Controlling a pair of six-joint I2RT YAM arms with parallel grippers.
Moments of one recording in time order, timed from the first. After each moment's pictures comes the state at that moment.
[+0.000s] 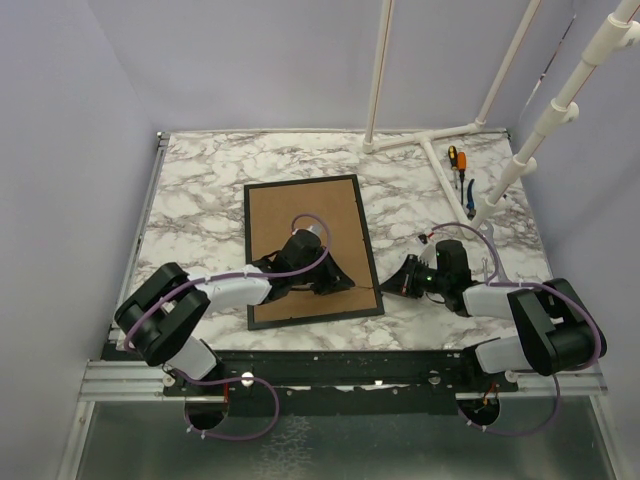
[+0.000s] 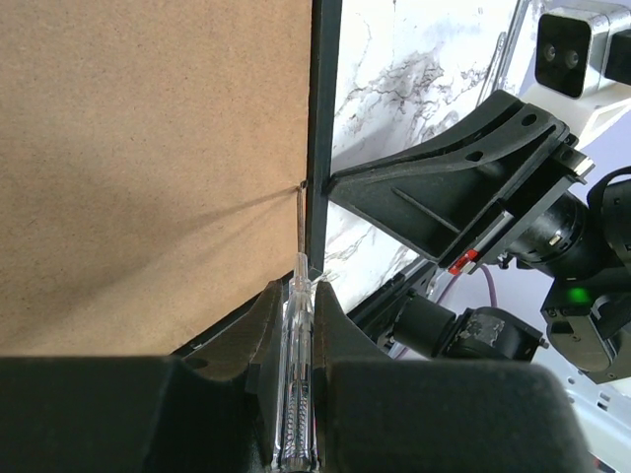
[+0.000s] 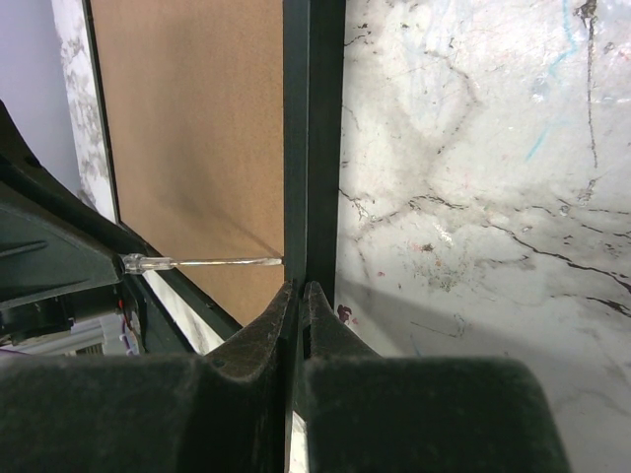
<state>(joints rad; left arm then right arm) -0.81 1.51 0.66 0.19 0.27 -1.20 0.29 1.39 0.27 0.44 -0.63 0.68</state>
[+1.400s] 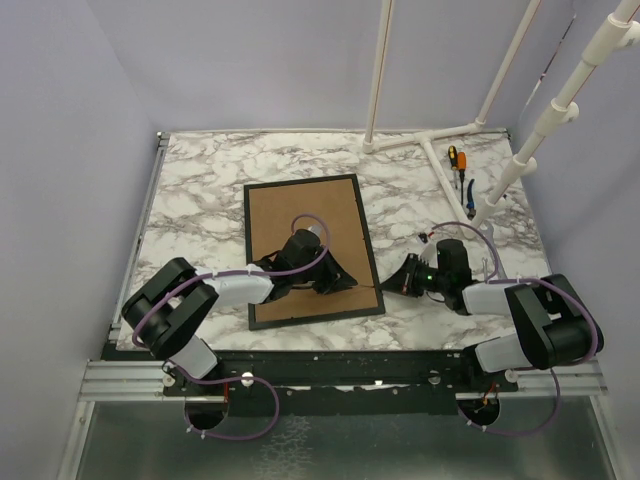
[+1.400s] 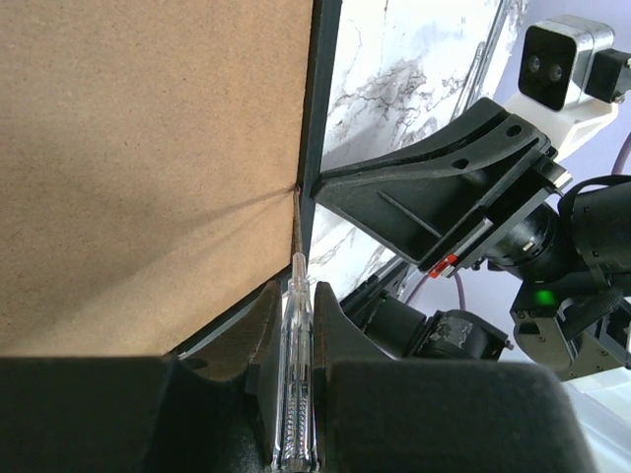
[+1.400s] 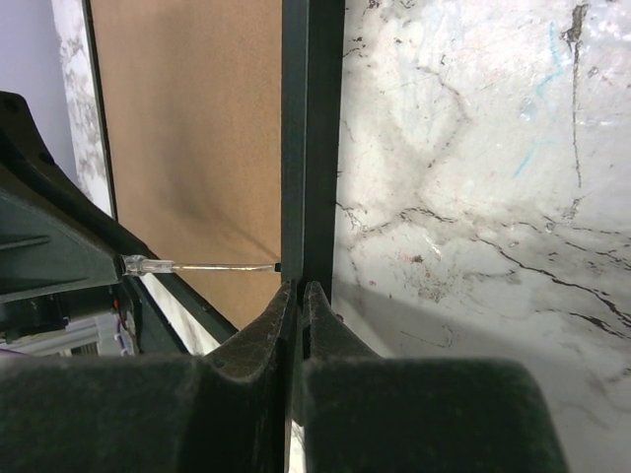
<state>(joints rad) -0.79 1.56 0.65 0.29 0.31 -1.29 0.27 1.42 0.27 0.48 -0.65 0.68</state>
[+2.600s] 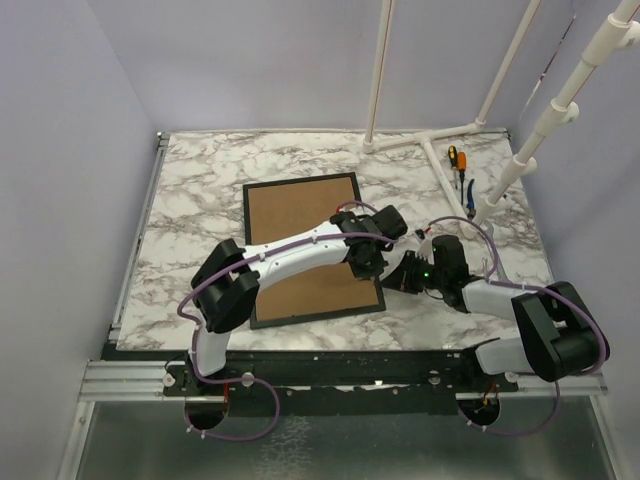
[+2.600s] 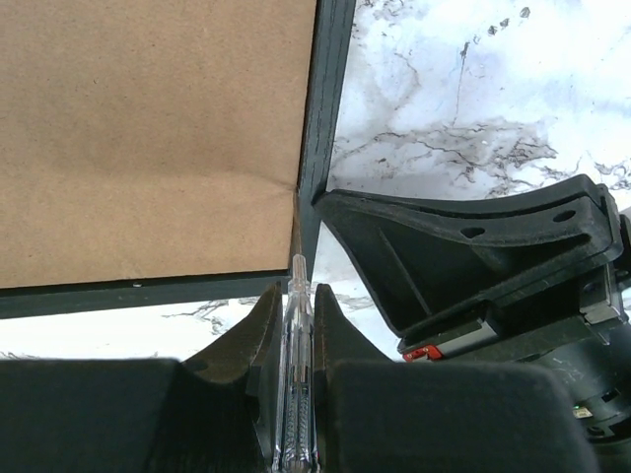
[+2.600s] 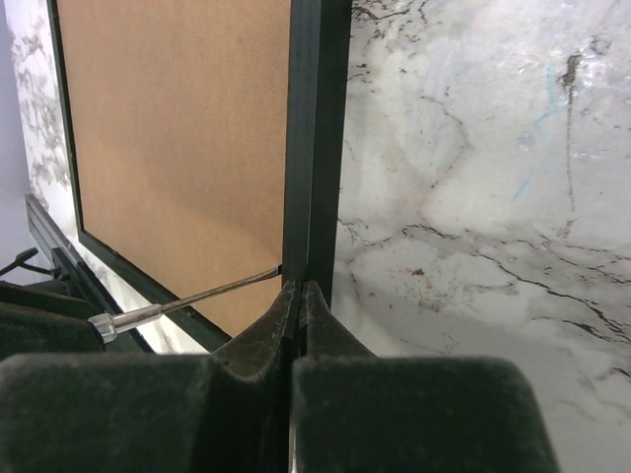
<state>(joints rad) -1.03 1.94 1.63 -0.89 -0.15 -1.31 0.31 1.36 0.33 0.34 -0.54 0.60</state>
